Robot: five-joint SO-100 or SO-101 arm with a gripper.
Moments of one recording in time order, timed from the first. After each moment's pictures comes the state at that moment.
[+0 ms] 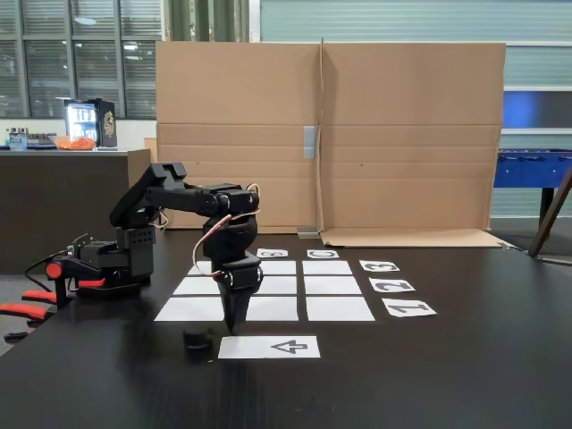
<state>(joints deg) 39.7 36.1 37.1 92.5 12.8</state>
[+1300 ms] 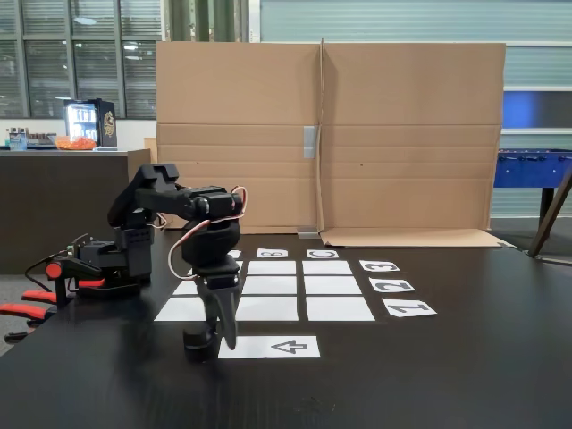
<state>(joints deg) 46.1 35.3 36.9 96.2 16.3</state>
